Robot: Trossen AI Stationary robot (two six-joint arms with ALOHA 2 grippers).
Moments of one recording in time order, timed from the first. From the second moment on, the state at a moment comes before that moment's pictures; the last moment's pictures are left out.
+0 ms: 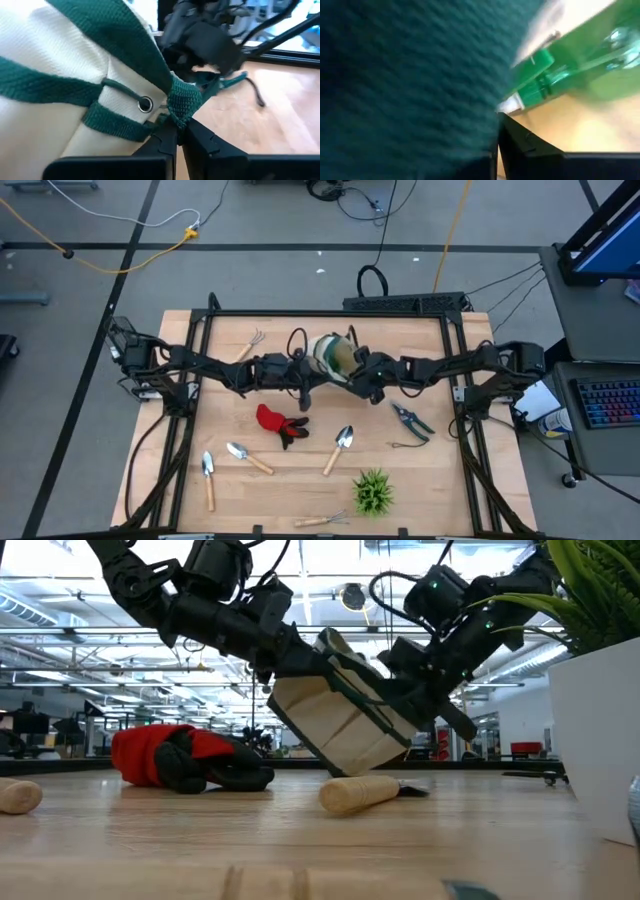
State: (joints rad) left arm 0.12 1.64 0.72 0.65 -0.04 -0.05; right arm -0.19 1.52 0.66 0.19 0.15 -0.92
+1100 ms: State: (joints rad) left arm 0.16 1.64 0.72 0.60 0.02 -0.22; right arm -0.18 1.15 0.66 0.05 0.21 -0.61
